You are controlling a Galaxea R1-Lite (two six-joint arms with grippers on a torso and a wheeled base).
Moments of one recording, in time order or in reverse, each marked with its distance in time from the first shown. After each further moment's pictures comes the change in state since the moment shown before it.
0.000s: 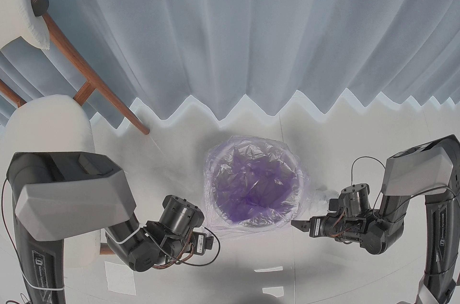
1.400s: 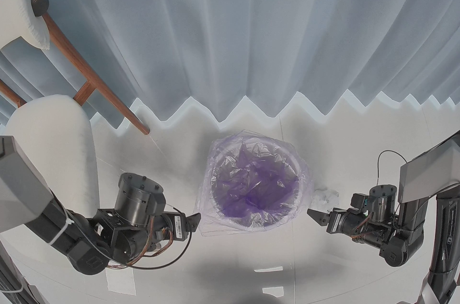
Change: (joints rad) left arm -0.002 -0.381 0.166 0.006 0.021 -0.073; right arm -0.035 -0.077 0.269 -0.409 -0.021 0.048
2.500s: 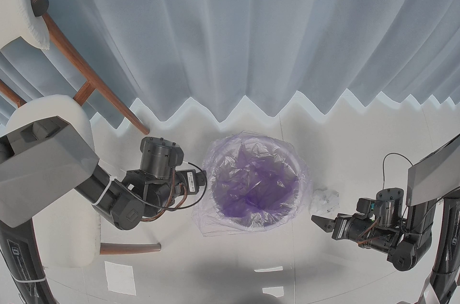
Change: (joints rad) left arm 0.123 0.248 -0.388 0.011 0.008 0.034; right arm 0.013 -0.063 0.103 -0.008 -0.004 0.004
